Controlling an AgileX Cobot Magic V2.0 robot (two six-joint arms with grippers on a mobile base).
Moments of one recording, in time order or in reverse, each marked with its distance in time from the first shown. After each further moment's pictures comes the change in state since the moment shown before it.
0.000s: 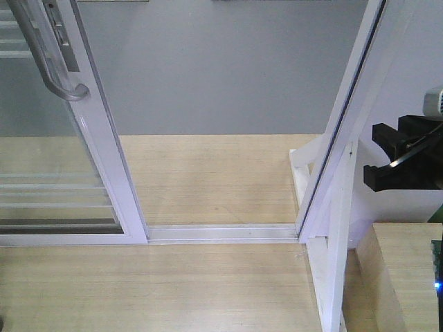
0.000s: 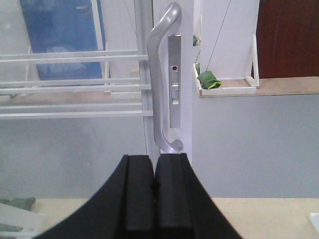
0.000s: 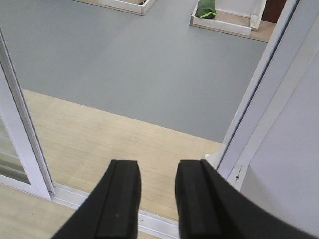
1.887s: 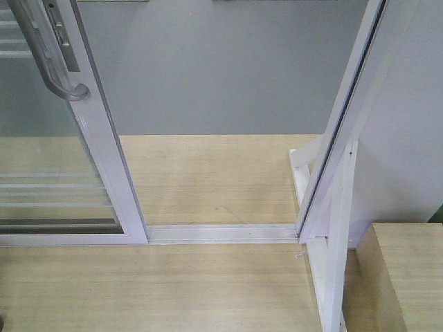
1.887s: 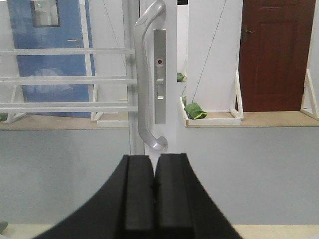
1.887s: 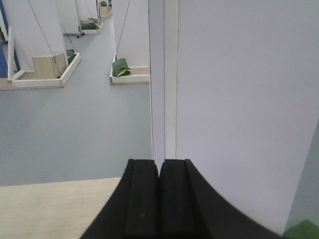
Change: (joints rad) left arm -0.001 -0.326 0.381 -0.168 -0.198 0.108; right arm -0.372 -0.809 0.493 0.232 0.026 -0.133
